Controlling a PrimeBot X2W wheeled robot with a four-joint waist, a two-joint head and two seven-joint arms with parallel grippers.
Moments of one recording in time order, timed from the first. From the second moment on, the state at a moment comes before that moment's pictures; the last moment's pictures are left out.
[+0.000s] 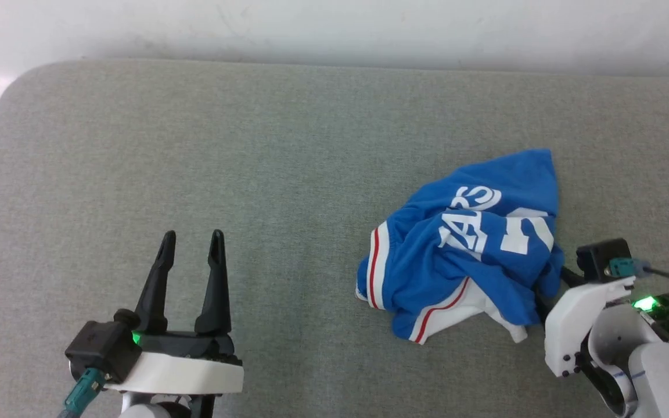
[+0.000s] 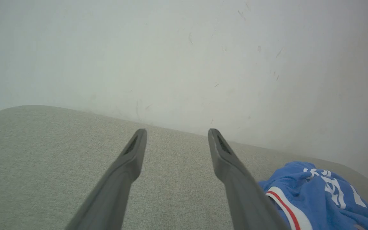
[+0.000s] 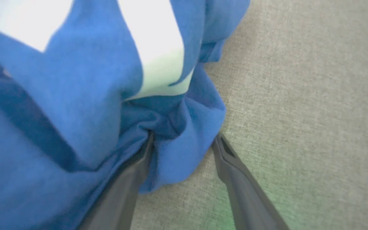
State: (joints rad) left arm 0.02 0.06 -0.08 -0.12 -0.30 -0.04 -0.26; right arm -0.16 -0.22 0.10 0.22 0.20 0.13 0.38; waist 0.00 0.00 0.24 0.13
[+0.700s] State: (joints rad) left arm 0.03 0.05 -0.06 -0.13 -0.30 -0.03 -0.26; right arm -0.34 -0.43 -0.11 -0.22 0.16 0.13 0.53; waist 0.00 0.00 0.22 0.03
